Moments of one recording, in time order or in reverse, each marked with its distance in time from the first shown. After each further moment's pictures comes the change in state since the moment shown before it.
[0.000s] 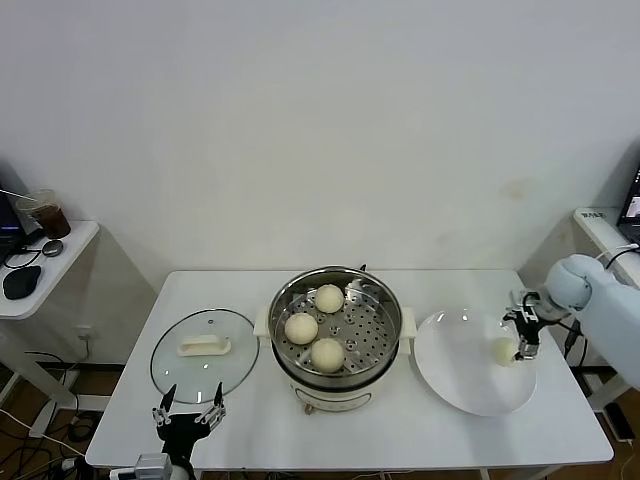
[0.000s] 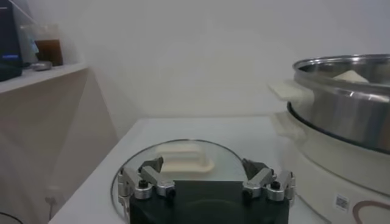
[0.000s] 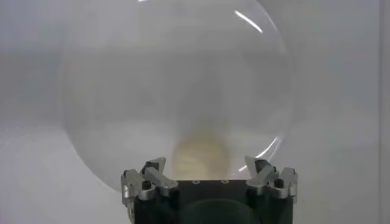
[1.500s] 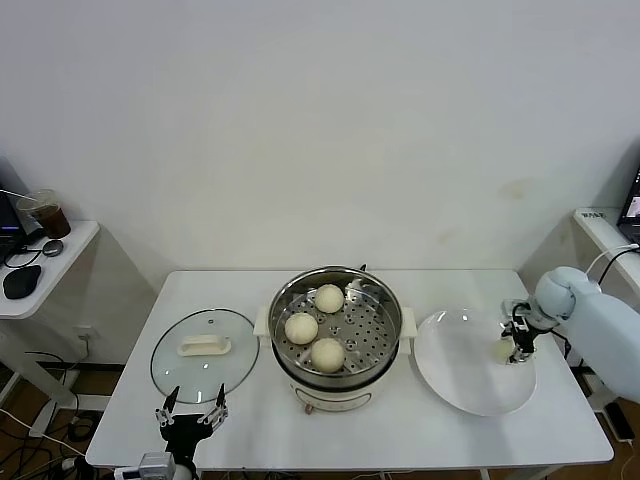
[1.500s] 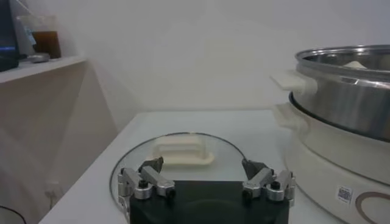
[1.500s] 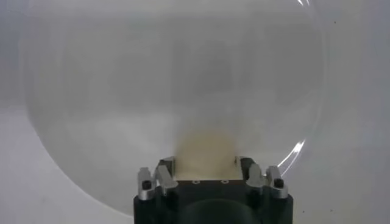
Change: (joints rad) left arm -0.013 -0.003 0.008 0.020 0.003 0.002 0.000; right arm -0.024 0.061 0.011 -0.090 -0.059 0.006 0.024
